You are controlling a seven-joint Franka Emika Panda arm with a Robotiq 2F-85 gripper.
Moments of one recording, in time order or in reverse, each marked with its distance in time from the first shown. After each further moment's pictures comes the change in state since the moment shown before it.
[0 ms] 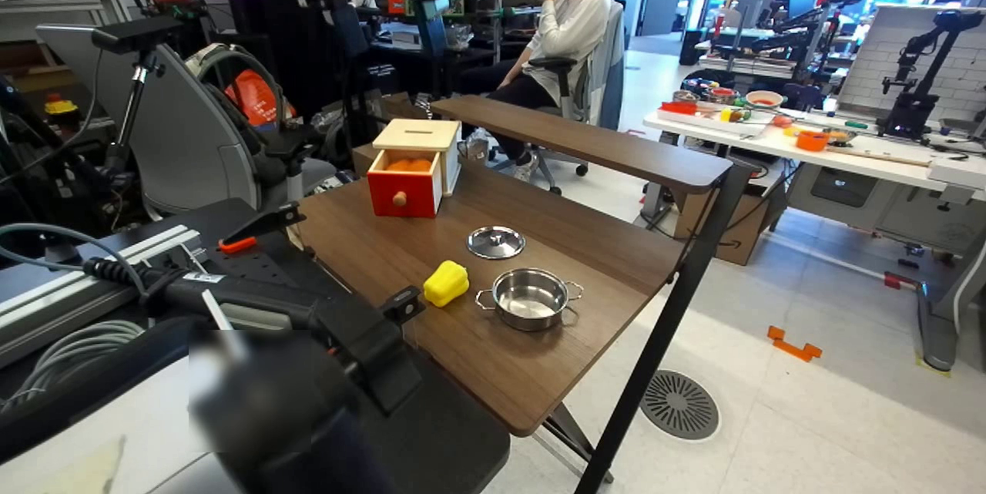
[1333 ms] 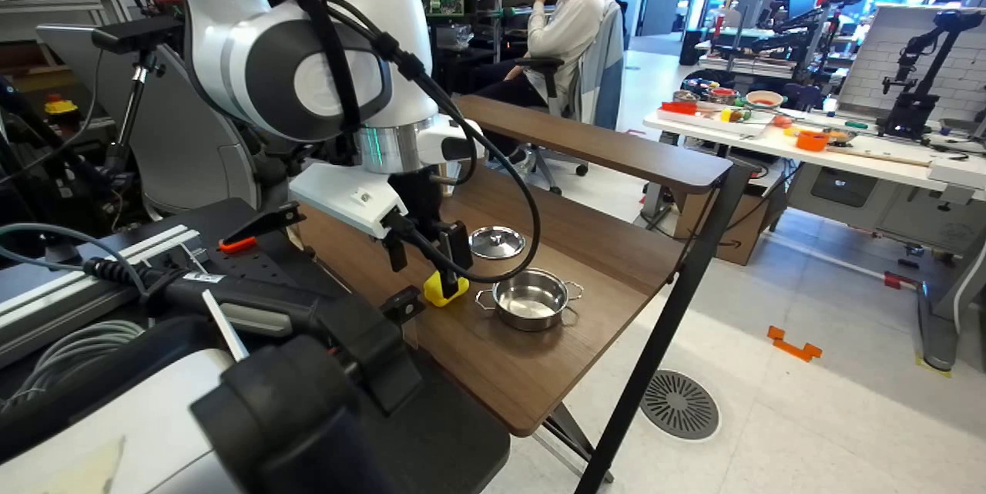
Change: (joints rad) arm 0.039 1.003 0.056 0.233 0.028 0.594 0.208
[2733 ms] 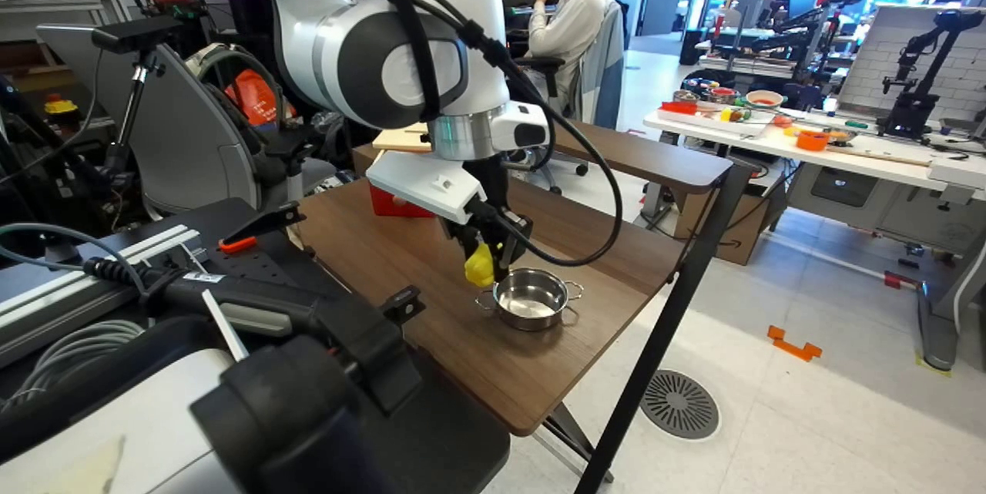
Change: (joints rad) arm -0.145 0.042 0.064 0.183 0.023 -0.085 -0.061
